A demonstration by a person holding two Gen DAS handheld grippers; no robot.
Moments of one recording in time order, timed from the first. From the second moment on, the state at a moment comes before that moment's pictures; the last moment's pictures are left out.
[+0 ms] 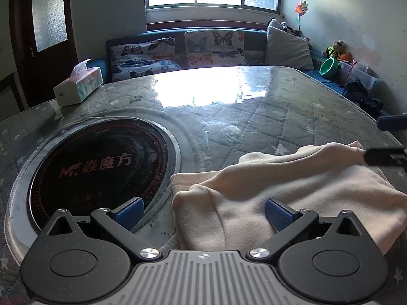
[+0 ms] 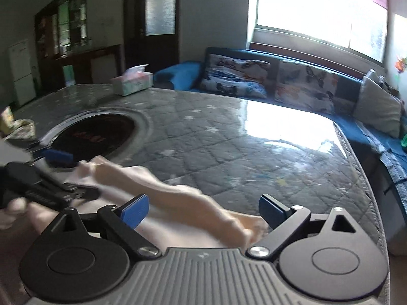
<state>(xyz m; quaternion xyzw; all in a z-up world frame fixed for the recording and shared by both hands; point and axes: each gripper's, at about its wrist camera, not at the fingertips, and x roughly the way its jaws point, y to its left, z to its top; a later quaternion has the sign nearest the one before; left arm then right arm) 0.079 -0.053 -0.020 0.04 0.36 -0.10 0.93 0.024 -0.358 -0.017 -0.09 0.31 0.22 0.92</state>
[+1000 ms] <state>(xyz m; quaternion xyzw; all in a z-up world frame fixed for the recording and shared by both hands) 0.013 -0.041 0.000 0.03 0.34 -0.10 0.94 -0.069 -0.304 -0.027 -0.10 0.30 0.29 0.90</state>
